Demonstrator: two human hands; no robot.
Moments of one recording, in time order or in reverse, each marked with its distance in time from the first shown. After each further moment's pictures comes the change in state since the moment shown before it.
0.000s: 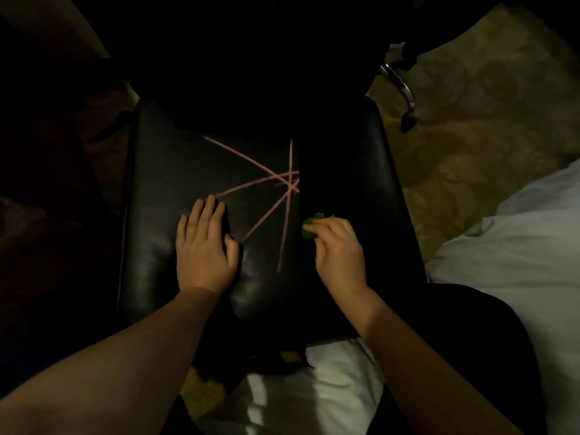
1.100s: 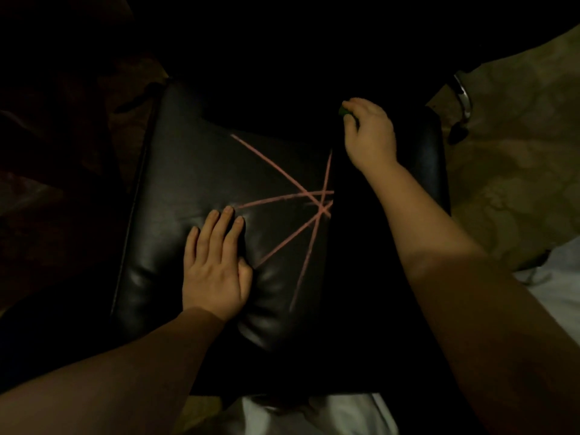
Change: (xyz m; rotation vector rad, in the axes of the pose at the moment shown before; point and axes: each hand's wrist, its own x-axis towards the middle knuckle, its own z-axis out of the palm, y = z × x) left_hand 0.002 -0.002 0.009 0.154 -0.011 -0.004; right_hand 0.240 0.032 0.051 -0.097 -0.149 -0.018
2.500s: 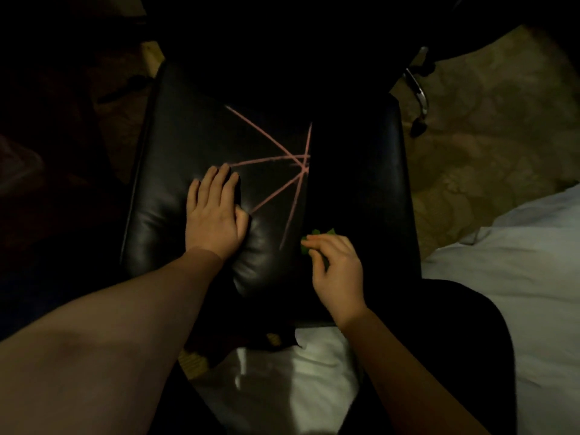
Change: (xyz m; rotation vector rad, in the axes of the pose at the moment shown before) left_hand 0.002 -0.002 -0.005 -0.095 0.035 0.036; right_hand -0.289 -0.049 -0.018 0.200 0.051 0.008
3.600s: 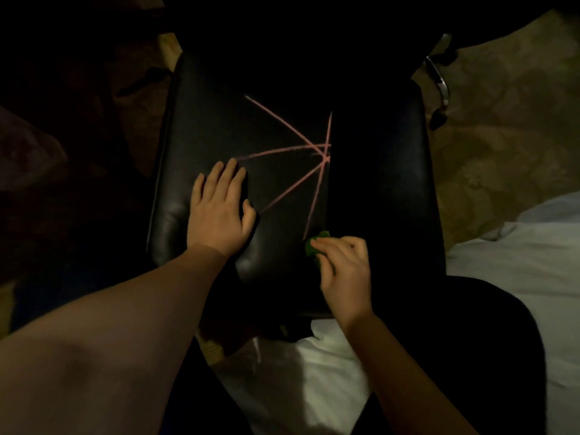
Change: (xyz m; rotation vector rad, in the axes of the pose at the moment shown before) left_hand -0.013 -0.022 -0.016 0.004 -0.075 0.014; right_hand -0.022 -0.010 0.016 -0.069 0.049 -0.044
